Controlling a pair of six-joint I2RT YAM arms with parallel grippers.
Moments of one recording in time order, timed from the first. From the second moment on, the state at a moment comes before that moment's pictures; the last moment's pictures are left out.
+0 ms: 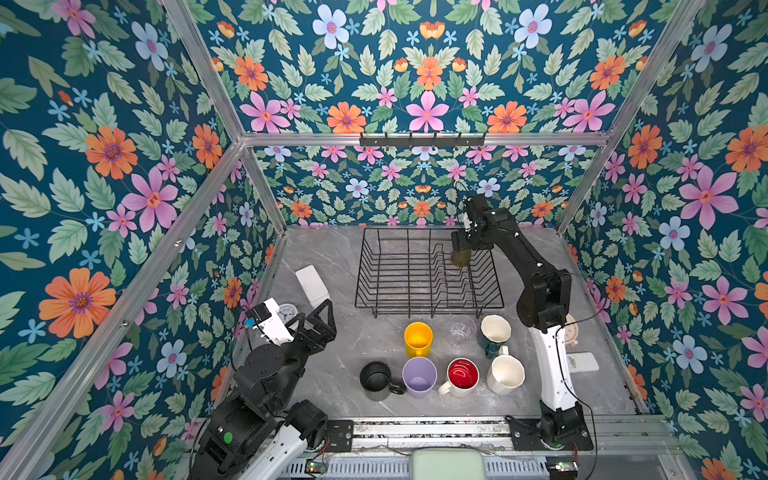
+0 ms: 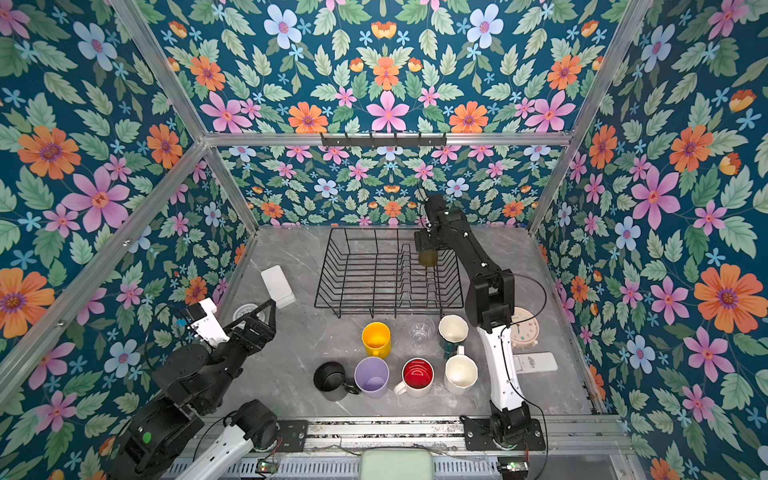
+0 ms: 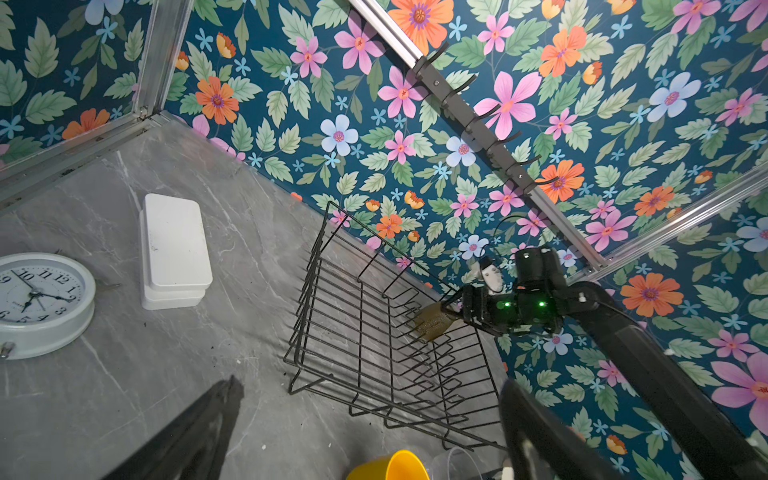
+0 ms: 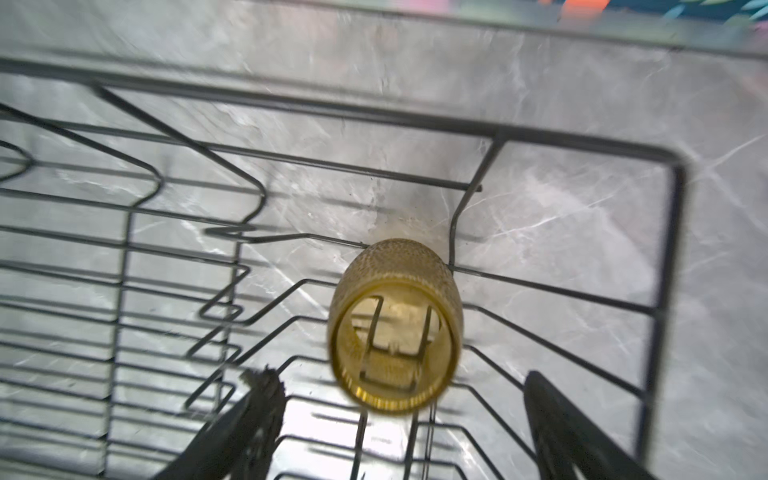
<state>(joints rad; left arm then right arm) -0.64 0.30 0.78 -0.67 -0.43 -0.78 0.30 2.33 2.34 -1.07 0.05 0.16</state>
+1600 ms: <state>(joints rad) -0.65 0.71 0.72 -1.10 0.12 -0.70 0.32 1.12 1.12 -0.83 -0.05 0.37</state>
